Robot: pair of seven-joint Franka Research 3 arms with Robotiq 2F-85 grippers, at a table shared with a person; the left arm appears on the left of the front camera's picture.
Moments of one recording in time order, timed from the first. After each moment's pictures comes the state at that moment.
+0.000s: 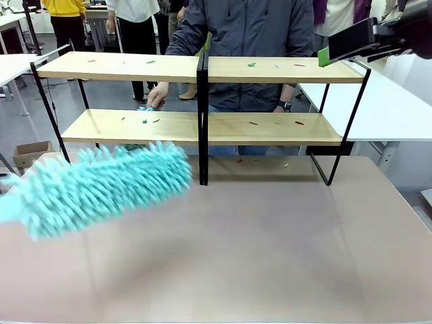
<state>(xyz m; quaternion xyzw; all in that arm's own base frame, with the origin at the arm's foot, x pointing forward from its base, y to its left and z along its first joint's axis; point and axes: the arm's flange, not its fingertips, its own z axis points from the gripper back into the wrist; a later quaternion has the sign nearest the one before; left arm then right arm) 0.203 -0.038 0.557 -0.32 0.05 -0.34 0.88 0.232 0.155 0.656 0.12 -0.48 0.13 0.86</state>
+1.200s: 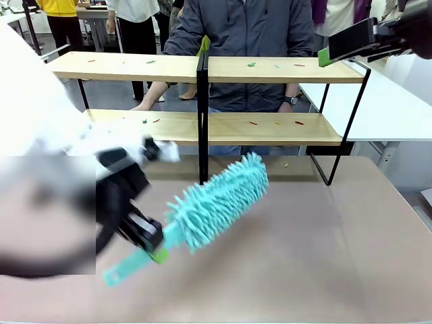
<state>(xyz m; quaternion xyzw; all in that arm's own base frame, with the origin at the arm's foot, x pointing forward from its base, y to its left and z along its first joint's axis) 0.195 -0.276 0.457 -0.18 -0.07 -0.33 0.93 0.232 0.155 0.656 0.12 -0.48 0.13 0.86</state>
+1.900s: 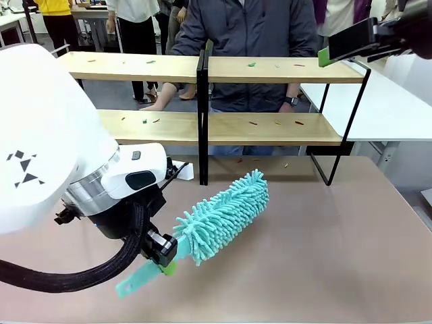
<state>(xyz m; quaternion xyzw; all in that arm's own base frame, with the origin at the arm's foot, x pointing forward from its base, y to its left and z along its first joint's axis) 0.198 -0.284 0.448 -0.17 -0.07 -0.30 0.94 0.232 0.155 0.656 0.12 -0.48 0.13 0.86</state>
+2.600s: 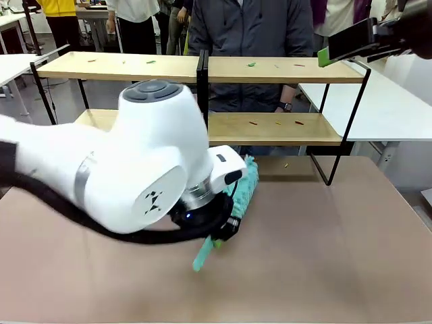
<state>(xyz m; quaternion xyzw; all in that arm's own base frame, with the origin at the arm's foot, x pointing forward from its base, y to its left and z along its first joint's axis) 0.262 -0.386 0.408 -0.09 -0.11 -0.18 0.97 0.232 0.155 0.656 0.12 -0.48 0.13 0.86</state>
